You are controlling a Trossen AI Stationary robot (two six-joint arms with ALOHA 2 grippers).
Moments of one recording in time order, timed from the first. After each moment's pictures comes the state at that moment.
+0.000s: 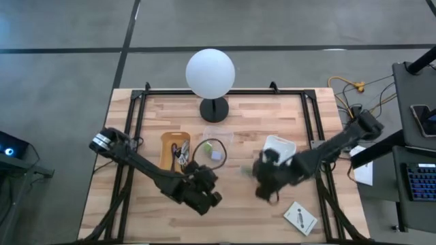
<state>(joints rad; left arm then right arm) -0.53 1.79 1.39 -0.60 -0.73 -1.07 0.52 1.50 1.14 -0.75 0.40 0.74</state>
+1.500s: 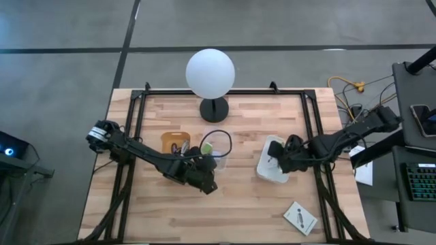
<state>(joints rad) -0.38 1.70 1.30 -0.64 -0.53 -0.74 0.39 1.13 0.78 -0.92 0.36 2.29</state>
